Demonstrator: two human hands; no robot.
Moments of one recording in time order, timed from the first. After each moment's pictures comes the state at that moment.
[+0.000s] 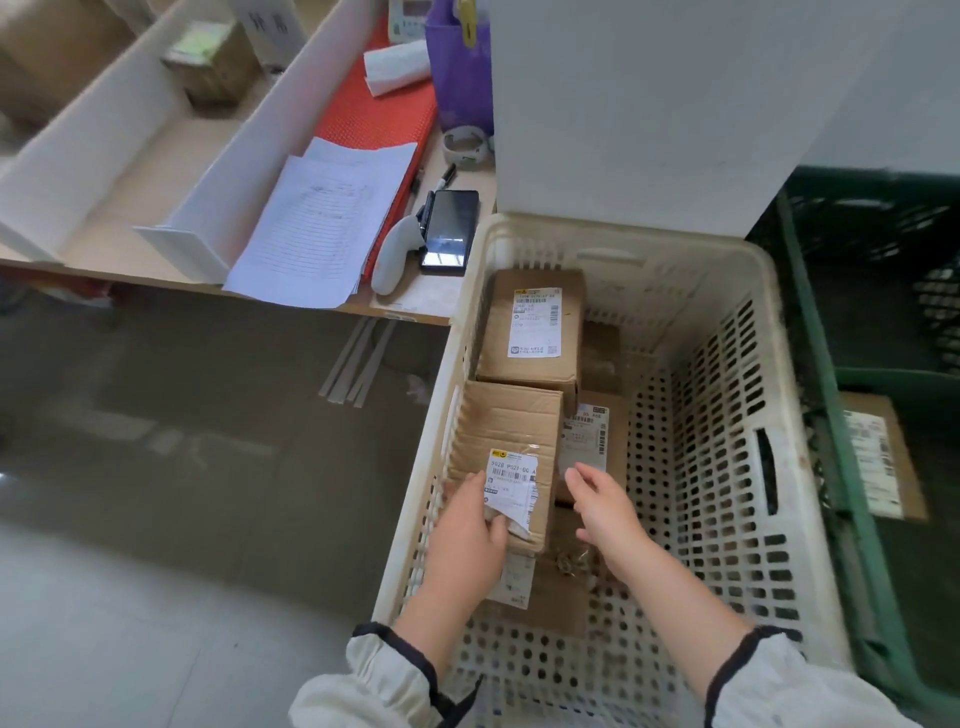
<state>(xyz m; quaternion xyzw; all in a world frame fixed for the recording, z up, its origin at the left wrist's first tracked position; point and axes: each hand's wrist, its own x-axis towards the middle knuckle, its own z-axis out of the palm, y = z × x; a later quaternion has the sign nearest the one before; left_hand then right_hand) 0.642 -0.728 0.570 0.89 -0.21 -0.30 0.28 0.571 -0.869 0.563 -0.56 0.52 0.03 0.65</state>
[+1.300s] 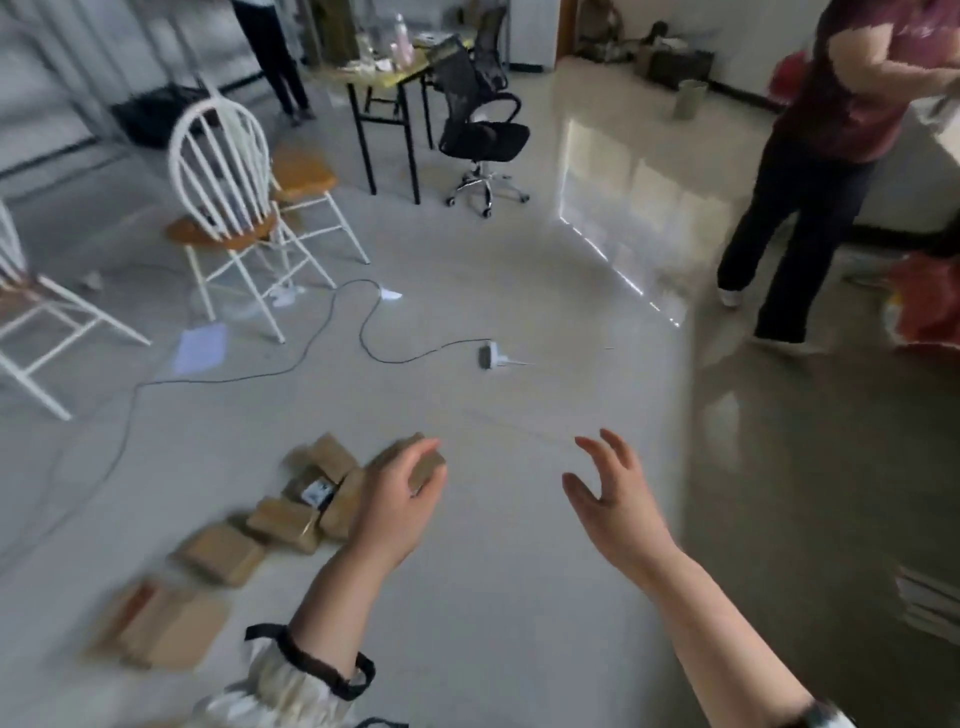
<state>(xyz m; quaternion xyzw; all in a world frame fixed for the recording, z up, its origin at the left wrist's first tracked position) 0.189 -0.177 0.693 0.74 0.47 0.26 0.40 0.386 -0.296 0.703 -0.81 -0.44 0.20 0.32</state>
